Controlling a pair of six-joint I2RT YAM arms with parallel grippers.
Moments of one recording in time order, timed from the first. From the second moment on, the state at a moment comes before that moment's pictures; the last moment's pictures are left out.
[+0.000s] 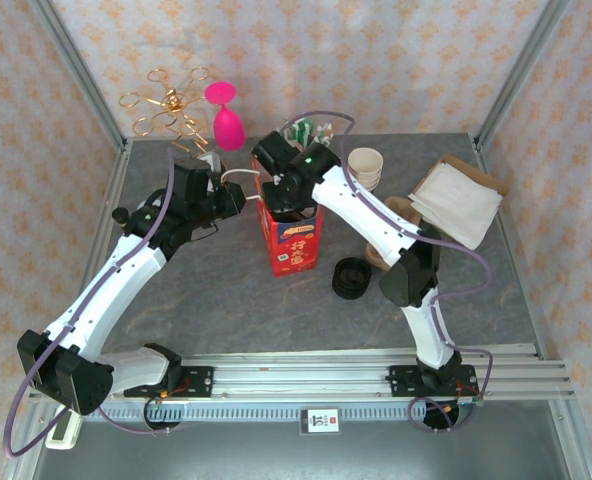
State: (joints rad) left arm -0.35 1.22 1.21 -0.61 0.05 -0.65; right arm 0.81 2.13 2.32 -1.32 0.09 0.54
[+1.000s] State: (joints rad) left arm -0.35 1.22 1.21 -0.62 0.04 -0.64; right arm 0.82 2.11 2.21 -1.34 0.10 0.54
